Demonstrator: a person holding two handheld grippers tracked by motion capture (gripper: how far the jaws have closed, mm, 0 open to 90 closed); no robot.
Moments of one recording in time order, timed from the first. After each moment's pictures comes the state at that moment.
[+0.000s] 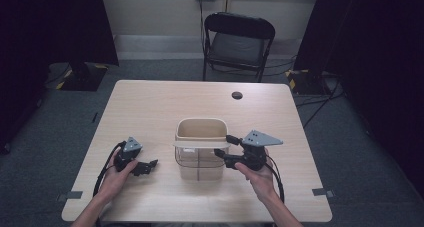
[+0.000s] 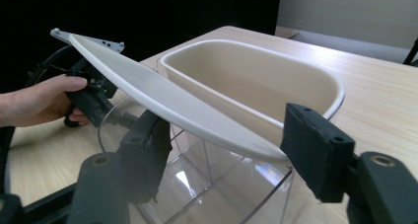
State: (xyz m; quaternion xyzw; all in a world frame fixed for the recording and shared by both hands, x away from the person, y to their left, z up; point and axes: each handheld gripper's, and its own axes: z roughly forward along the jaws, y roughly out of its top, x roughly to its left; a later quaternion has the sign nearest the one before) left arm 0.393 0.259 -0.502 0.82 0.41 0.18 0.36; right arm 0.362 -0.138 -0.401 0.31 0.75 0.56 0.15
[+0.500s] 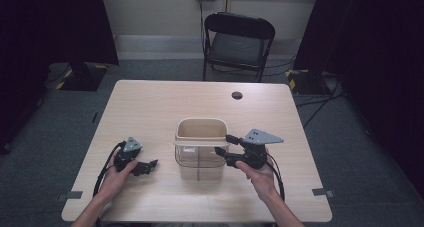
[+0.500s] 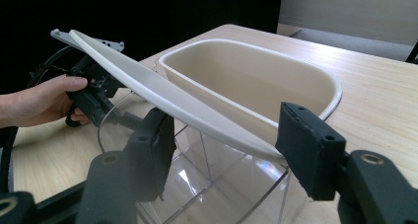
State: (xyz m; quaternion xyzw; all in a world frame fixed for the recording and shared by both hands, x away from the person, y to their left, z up) left arm 0.393 0.260 -0.502 0.82 0.41 0.18 0.36; right arm 0.365 -0.140 -0.399 0.32 0.75 0.56 0.15
